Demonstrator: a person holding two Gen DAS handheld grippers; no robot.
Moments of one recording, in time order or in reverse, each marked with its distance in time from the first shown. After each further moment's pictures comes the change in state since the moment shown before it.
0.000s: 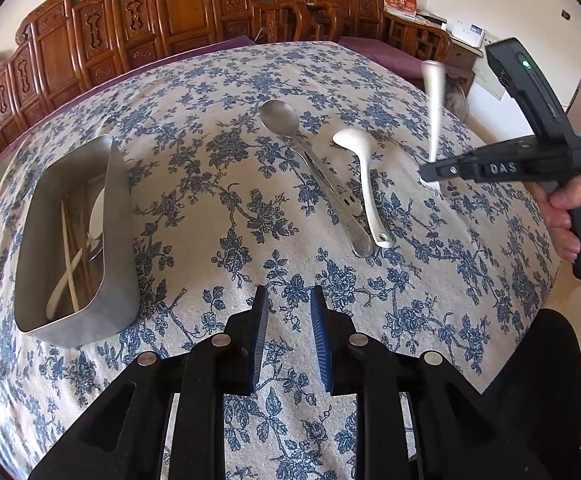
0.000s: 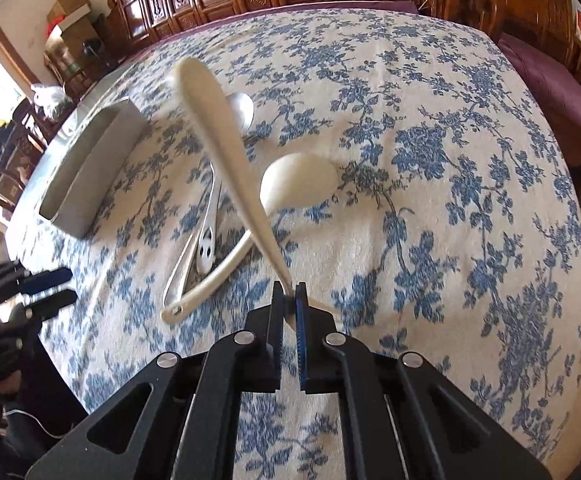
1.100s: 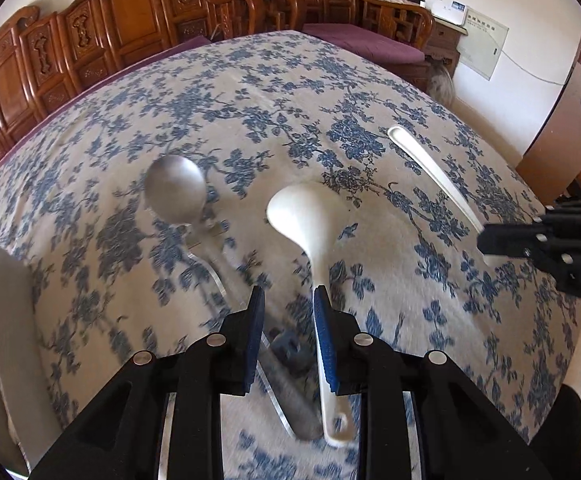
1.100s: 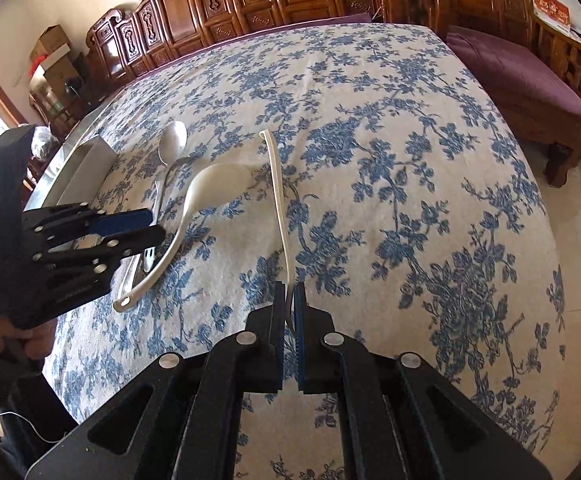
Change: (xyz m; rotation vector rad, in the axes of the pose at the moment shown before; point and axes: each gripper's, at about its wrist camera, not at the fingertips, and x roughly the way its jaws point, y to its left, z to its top) left arm 0.104 -0.058 0.098 0.096 0.035 -0.038; right arm -0.025 -0.060 -0.037 0.094 -0.097 -0.027
